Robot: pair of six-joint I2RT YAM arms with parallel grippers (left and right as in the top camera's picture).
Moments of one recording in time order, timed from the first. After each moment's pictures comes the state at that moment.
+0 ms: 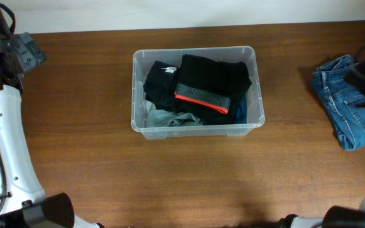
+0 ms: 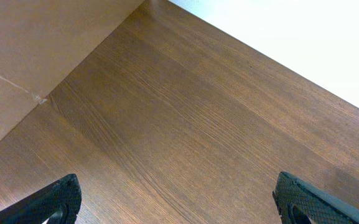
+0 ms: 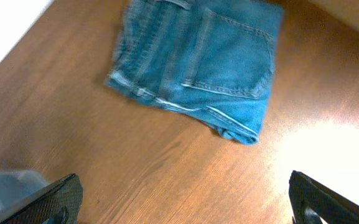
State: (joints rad) left arm 0.24 1.72 2.04 -1.15 -0.33 -0.29; right arm -0.46 1.54 1.74 -1.22 0.16 0.46
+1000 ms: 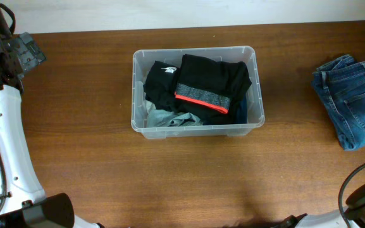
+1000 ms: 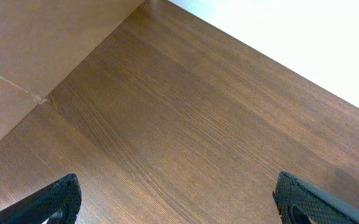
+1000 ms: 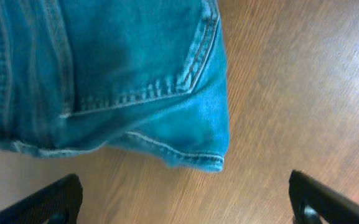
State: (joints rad) left arm 0.24 1.72 2.04 -1.15 -0.33 -0.29; right arm -0.94 1.76 1.39 -0.87 -0.24 0.41
